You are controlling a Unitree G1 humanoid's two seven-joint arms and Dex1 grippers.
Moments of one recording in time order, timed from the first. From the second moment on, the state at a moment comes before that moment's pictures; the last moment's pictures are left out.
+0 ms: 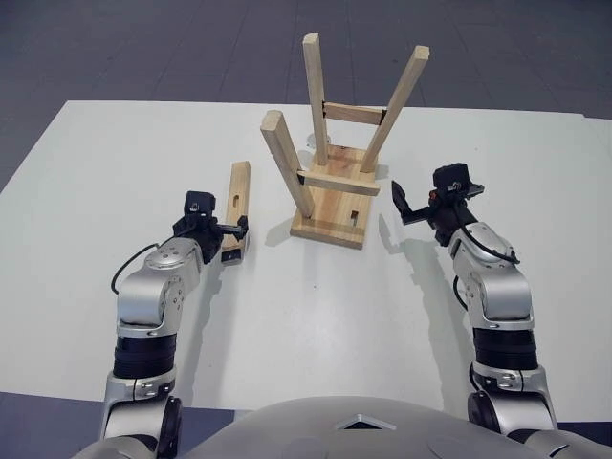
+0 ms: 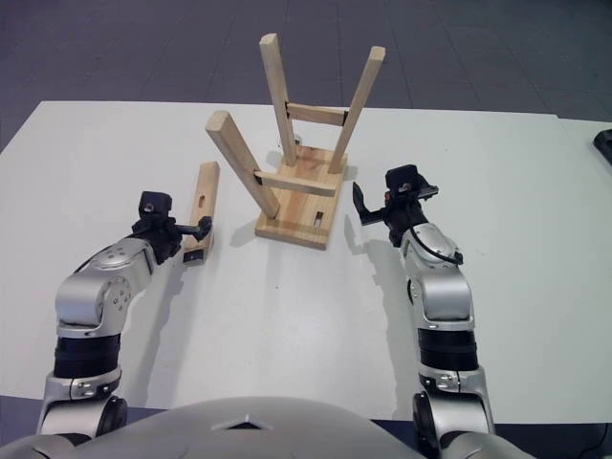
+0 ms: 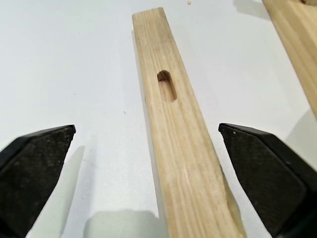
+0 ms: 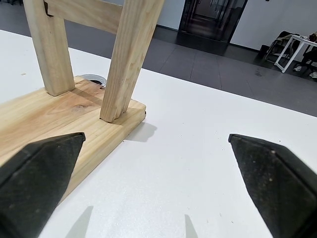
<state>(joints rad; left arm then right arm) -0.15 0.32 0.05 -0.24 -0.28 0.93 -0.04 -0.18 -0.26 -0.06 -0.18 0.06 0.51 0.22</state>
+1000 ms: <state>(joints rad) -0.17 0.39 0.00 -0.15 -0.21 0.88 -0.19 -0.25 -0.17 -0.17 -0.23 0.15 0.51 0.08</state>
